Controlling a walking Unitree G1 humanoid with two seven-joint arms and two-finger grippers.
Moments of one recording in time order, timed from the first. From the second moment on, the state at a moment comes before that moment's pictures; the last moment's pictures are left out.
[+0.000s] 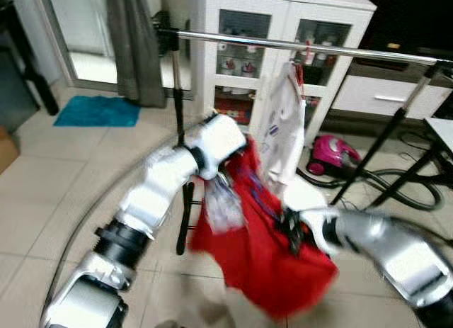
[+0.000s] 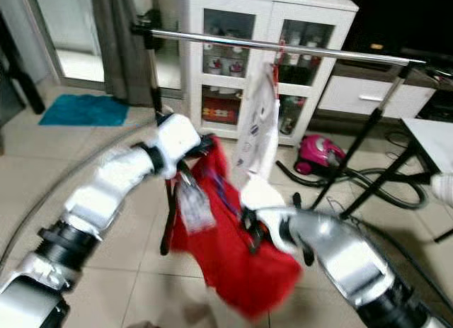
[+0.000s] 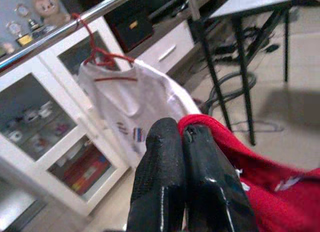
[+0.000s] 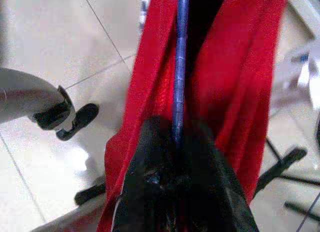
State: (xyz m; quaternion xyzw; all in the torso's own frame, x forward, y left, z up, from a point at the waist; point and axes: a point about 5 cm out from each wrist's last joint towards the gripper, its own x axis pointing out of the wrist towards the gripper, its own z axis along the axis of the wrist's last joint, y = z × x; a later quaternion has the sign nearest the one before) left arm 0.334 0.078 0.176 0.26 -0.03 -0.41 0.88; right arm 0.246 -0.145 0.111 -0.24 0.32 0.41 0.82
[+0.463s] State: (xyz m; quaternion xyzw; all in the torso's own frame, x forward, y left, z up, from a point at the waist) left arm 0.348 0.173 0.176 0.36 0.03 -0.15 0.92; right arm 0.236 -0.176 0.123 -0.16 0.30 0.38 0.86
